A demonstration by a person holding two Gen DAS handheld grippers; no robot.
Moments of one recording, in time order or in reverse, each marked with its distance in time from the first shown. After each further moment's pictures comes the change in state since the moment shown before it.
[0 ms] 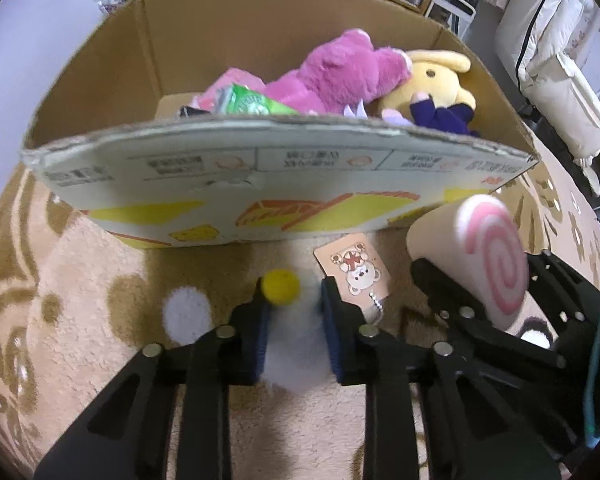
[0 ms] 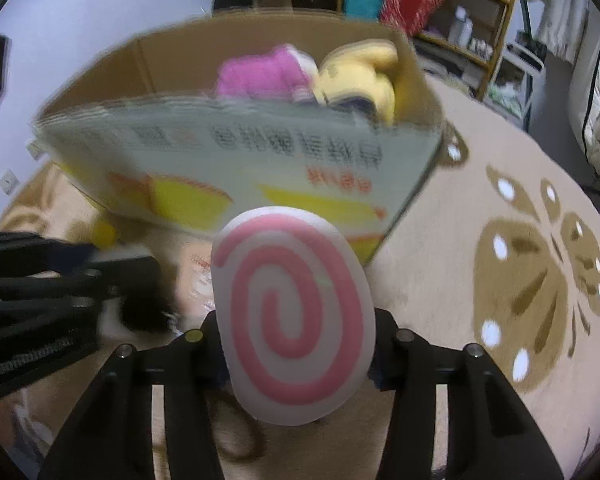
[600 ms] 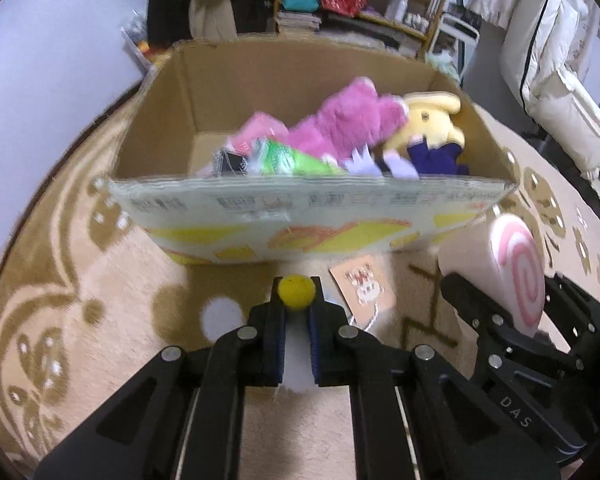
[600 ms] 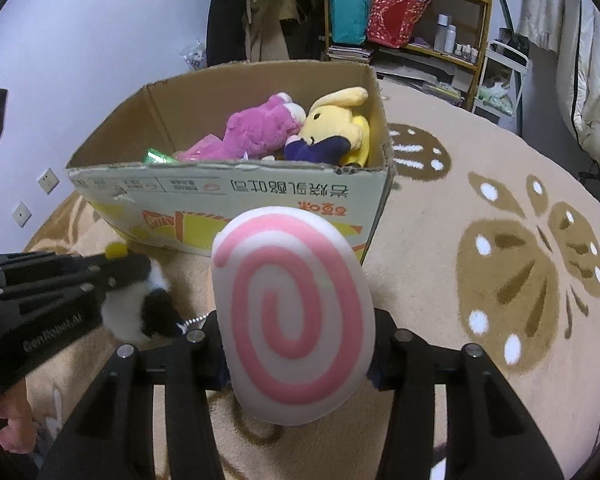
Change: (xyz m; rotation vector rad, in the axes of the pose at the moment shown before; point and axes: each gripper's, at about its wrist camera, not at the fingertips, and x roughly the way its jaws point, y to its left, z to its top) left arm -0.045 -0.001 -0.008 -0.002 -0.128 0.078; right arm -0.030 -0.012 -0.003 0.092 -0.058 0.034
